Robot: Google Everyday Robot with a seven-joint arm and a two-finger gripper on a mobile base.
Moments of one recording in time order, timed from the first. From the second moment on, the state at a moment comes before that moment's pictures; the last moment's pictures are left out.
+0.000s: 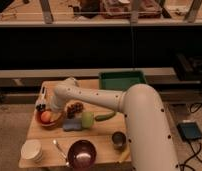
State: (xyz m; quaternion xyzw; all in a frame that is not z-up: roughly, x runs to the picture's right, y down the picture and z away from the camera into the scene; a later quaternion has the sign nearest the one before) arm -0.291 0.135 0.854 -0.26 -0.35 -0.15 0.89
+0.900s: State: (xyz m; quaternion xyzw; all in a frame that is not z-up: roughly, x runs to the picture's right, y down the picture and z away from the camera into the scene) arm -0.291 0.135 0.857 -0.26 -0.35 -0.15 0.89
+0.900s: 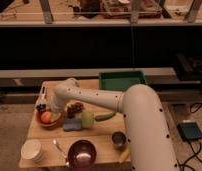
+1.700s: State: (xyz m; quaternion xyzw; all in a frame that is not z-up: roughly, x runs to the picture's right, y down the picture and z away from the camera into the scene) arm -0.289 0.146 0.865 -0.28 -0.35 -0.15 0.88
